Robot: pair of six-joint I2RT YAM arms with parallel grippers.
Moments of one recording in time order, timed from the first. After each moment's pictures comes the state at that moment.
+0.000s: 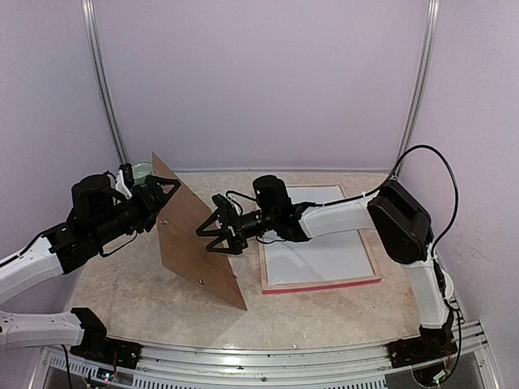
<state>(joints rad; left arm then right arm) -0.60 0.88 0.66 0.02 -0.04 -0.98 0.90 2.25 1.57 0.42 -0.97 1.06</state>
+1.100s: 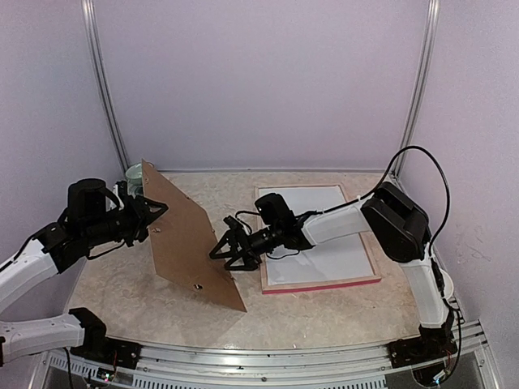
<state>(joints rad) -0.47 0.82 0.66 -0.23 0.15 -1.08 0.88 2.28 1.48 0.26 -0.91 0.88</state>
